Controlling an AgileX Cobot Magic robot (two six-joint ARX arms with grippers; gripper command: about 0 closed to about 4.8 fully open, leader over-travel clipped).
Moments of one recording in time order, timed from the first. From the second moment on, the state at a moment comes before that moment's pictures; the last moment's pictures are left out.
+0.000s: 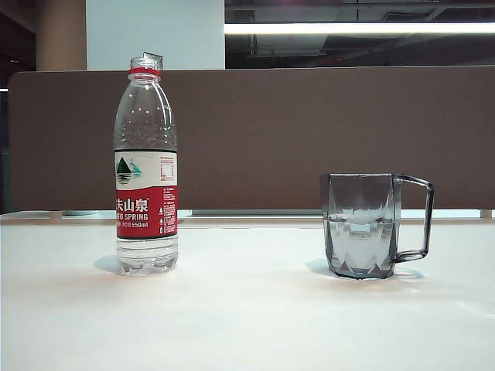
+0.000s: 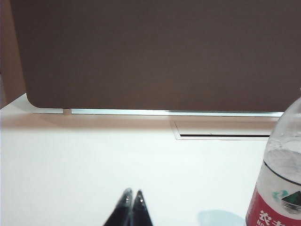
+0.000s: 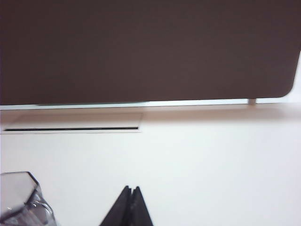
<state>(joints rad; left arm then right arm) -0.04 0.01 0.00 0.12 0.06 -0.04 0.01 0.00 0.11 -0.05 -0.03 0.05</state>
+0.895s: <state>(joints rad) -0.04 0.00 0.00 0.12 0.06 -0.04 0.01 0.00 0.01 0.08 -0.03 0.05</state>
